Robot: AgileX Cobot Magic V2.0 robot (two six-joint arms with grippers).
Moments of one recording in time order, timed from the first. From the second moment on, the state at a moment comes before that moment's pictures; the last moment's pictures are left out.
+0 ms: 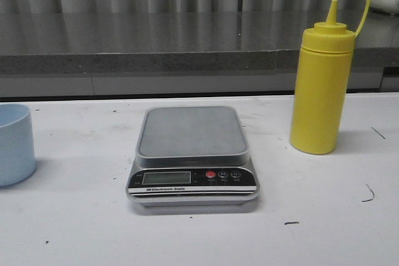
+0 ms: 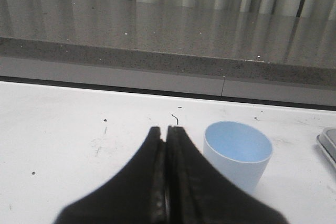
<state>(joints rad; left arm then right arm) 0.05 0.00 0.01 0.01 0.14 -0.11 0.03 -0.01 0.03 0.03 0.21 -0.03</state>
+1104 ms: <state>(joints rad) 0.05 0.05 -0.24 0.01 0.07 -0.11 0.03 0.04 -0.30 0.08 0.21 -0.03</state>
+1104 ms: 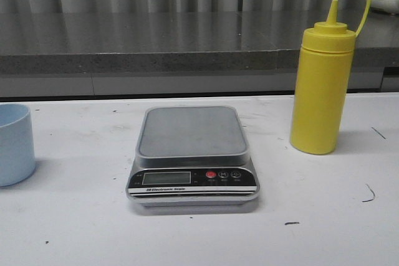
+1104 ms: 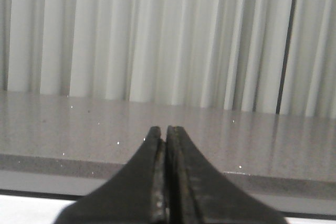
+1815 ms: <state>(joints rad) 0.05 0.33 -0.40 -0.03 0.27 -0.11 0.03 0.35 -0.48 0.10 0.38 -0.03</state>
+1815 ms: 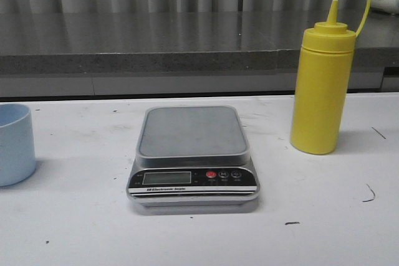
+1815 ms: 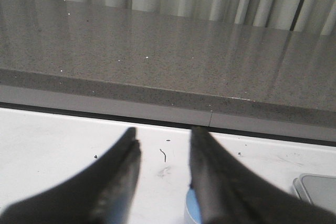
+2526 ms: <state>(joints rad) 0.01 0.64 -0.51 -0.08 0.31 -0.10 0.03 0.35 -0.48 0.10 0.38 -0.03</state>
